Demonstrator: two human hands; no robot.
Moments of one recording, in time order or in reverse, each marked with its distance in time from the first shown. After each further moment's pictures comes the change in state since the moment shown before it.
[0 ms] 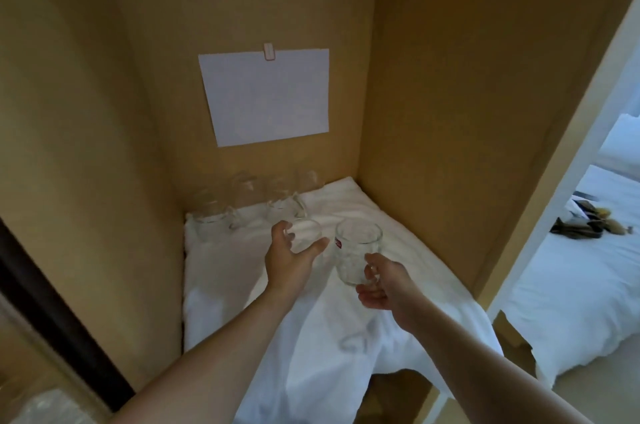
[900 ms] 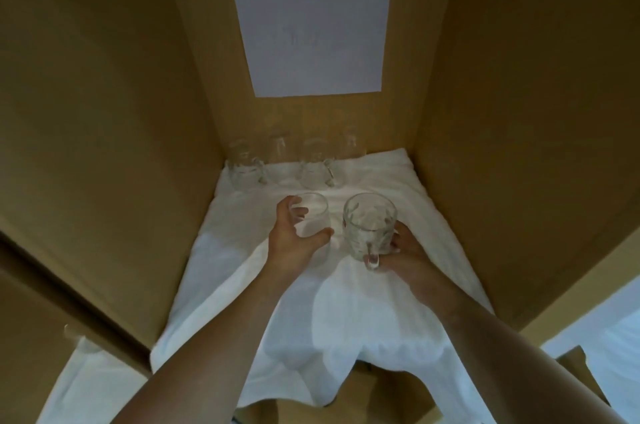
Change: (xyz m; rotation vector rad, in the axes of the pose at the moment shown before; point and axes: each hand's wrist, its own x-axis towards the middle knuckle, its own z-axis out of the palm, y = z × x) left_hand 0.001 -0.034 0.030 0.112 0.207 0.027; right_hand 0.123 0.002 -0.033 -0.179 -0.484 -0.299
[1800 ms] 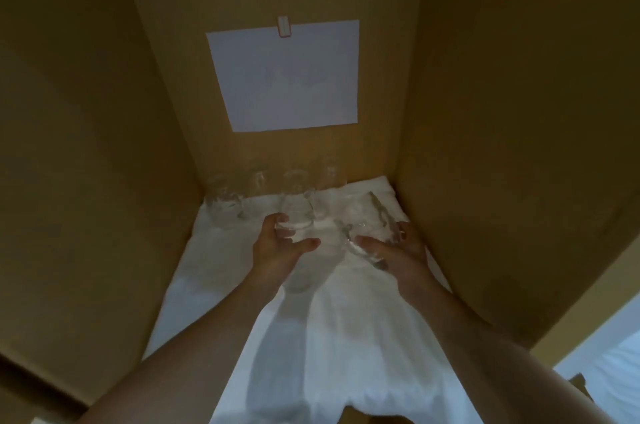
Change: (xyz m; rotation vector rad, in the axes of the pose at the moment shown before) left_hand 0.053 0.020 0.017 -0.102 0.032 -0.149; right_hand 0.021 -0.049 -0.015 0.256 0.290 -0.050
